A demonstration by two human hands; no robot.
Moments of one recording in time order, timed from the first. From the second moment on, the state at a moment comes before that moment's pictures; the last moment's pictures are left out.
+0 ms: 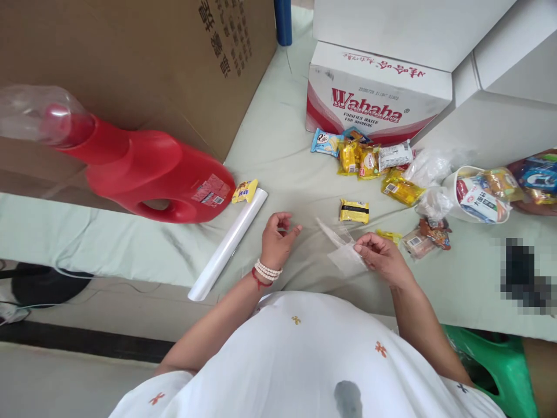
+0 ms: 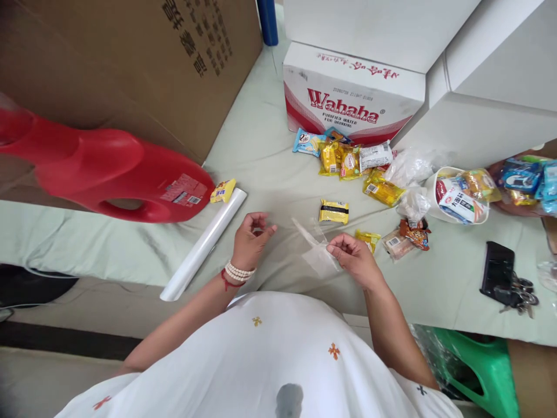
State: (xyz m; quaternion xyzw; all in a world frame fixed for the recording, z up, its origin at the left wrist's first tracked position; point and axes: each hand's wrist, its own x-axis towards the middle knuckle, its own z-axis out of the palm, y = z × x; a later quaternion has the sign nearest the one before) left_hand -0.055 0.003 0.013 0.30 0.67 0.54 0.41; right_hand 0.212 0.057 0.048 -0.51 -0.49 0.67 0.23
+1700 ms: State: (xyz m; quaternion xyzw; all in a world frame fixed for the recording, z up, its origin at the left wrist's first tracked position) left_hand 0.001 0.017 -0.001 0.28 0.51 0.46 0.68; right_hand 0.191 0.029 0.051 -0.58 -0.39 0.51 0.50
